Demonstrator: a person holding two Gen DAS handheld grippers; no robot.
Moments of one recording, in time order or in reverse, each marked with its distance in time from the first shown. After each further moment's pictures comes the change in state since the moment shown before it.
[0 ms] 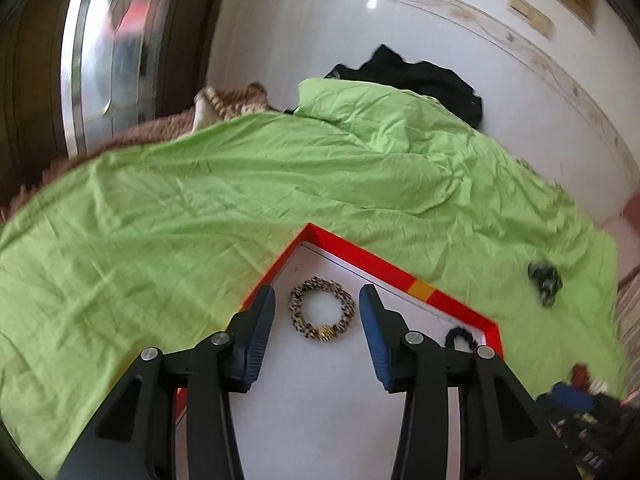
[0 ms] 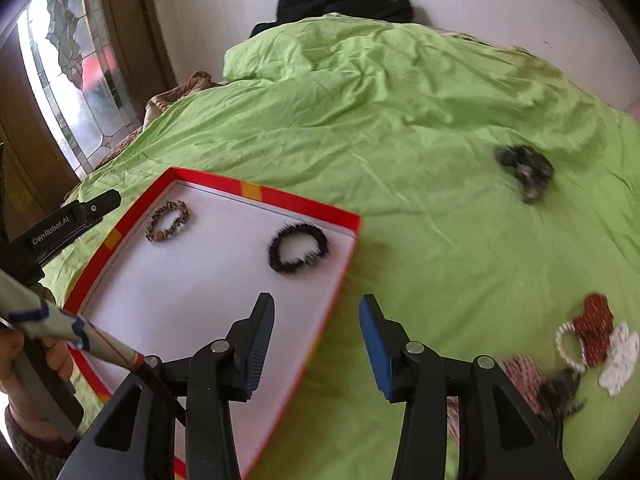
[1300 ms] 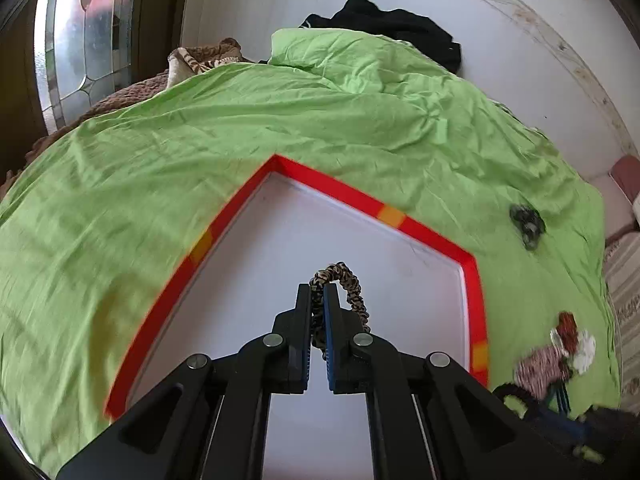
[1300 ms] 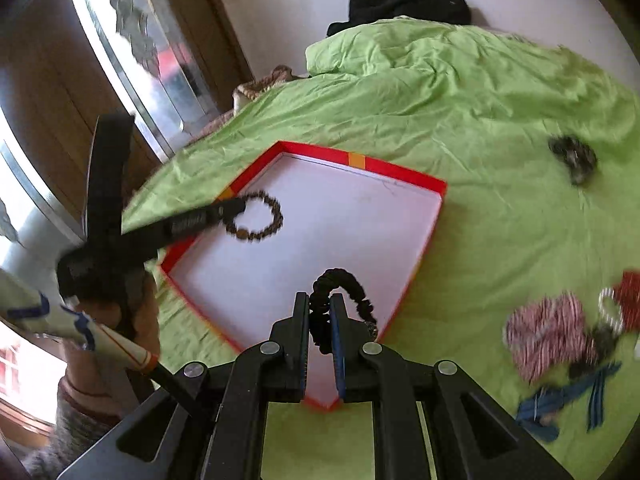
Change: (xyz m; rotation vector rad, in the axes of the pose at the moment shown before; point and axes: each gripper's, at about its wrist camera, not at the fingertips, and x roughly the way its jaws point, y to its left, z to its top) left arm 0.001 -0.017 -0.014 0.025 0.202 -0.052; right arm -0.036 0.062 -0.029 -0.111 0.009 0.228
